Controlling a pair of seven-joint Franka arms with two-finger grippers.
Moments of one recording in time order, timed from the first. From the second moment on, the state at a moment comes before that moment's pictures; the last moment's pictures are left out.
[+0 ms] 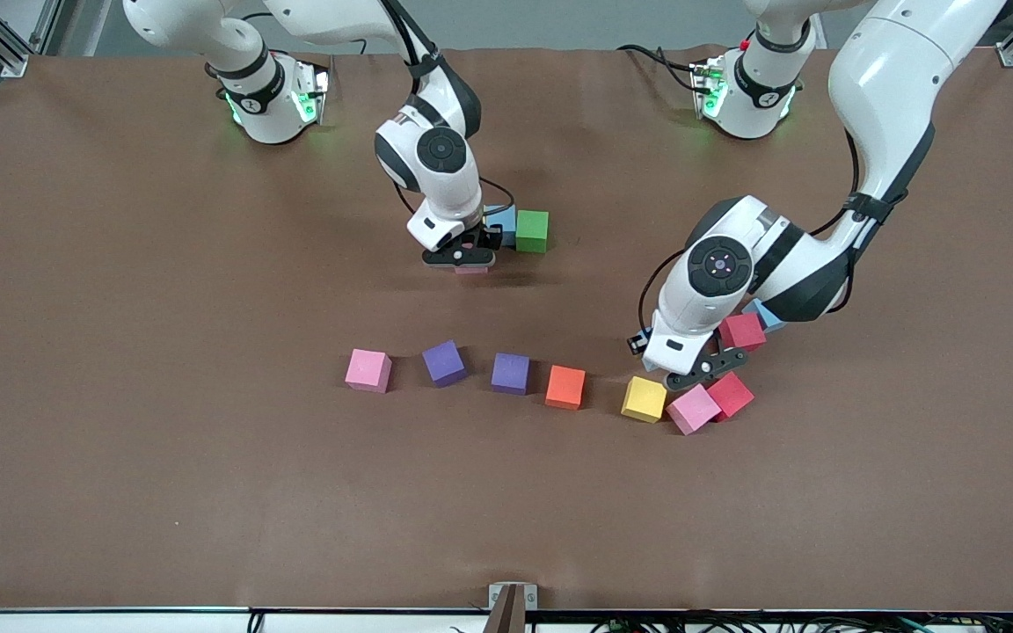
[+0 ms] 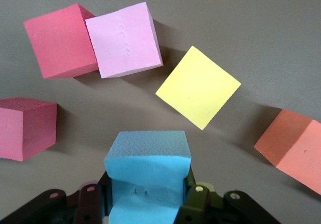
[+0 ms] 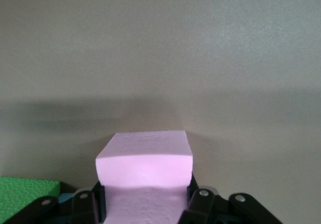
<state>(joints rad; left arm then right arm) 0.18 0.60 -0.73 -1.77 0.49 2.14 -1.10 0.93 0.44 -0.05 -2.12 0.12 2.56 0.79</state>
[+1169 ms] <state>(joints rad) 0.18 0.60 -0.73 -1.76 0.49 2.14 -1.10 0.95 0.43 -0.05 -2.13 0.12 2.60 0.82</state>
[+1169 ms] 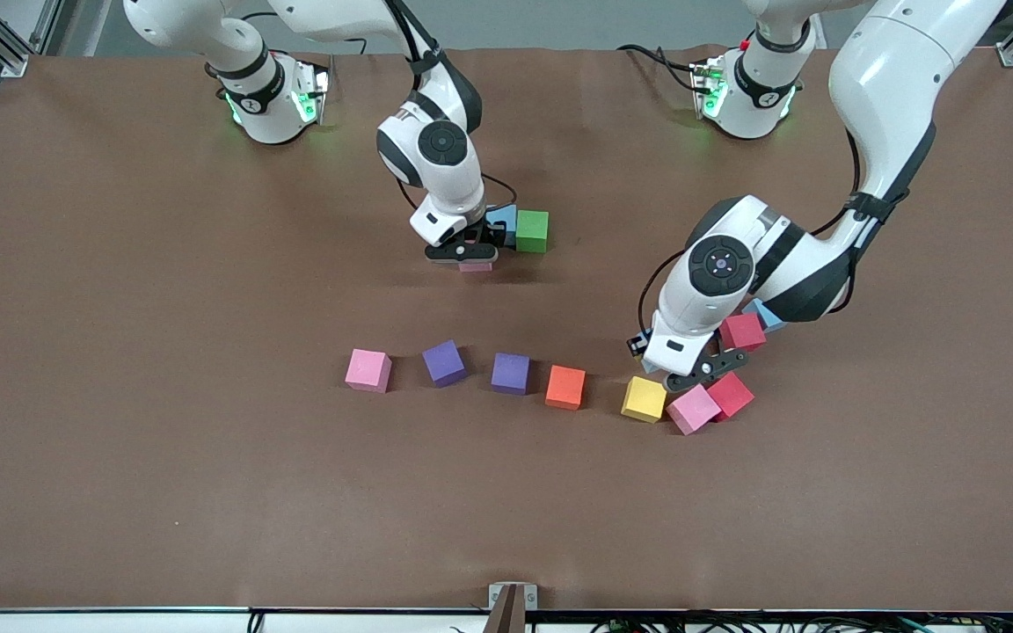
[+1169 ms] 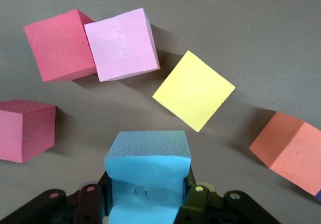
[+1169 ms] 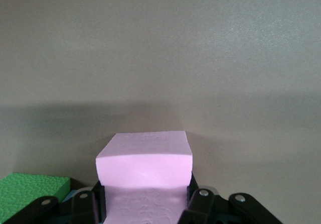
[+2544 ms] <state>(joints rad) 0.18 0.60 -0.74 -1.76 0.48 2.14 -1.10 0.95 0.43 -0.05 -2.13 0.13 2.59 0.77</state>
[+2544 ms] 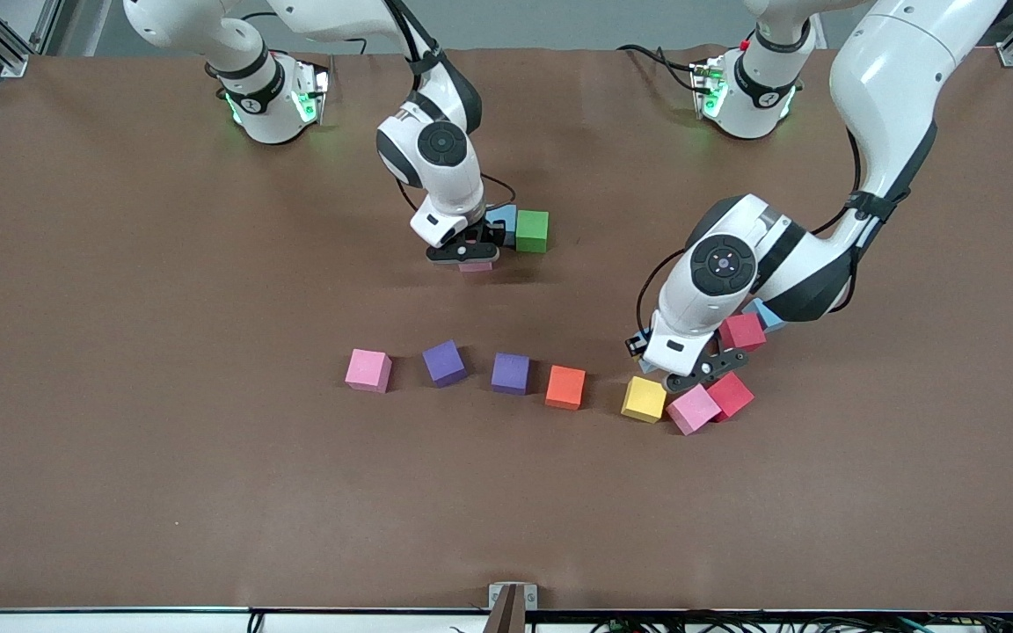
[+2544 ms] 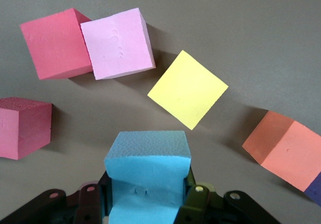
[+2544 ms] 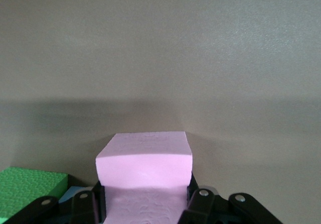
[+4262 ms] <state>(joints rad) 0.19 0.60 -0.74 -1.76 0.47 2.14 -1.10 0.94 0.43 -0.06 -2.13 0.14 2.56 0.81</state>
